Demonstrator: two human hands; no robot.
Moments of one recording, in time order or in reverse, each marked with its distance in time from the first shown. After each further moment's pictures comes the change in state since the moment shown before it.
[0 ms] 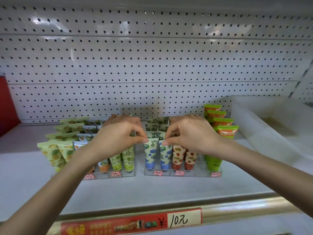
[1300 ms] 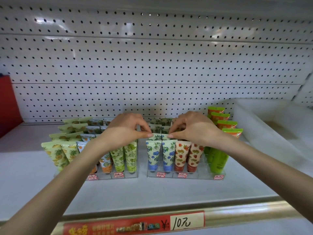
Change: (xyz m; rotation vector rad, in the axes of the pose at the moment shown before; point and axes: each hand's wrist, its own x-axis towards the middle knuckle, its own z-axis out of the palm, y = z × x) left_hand 0.022 -0.008 0.005 -0.187 -0.098 -0.169; right_hand 0.025 0.018 0.007 0.205 -0.063 0.163
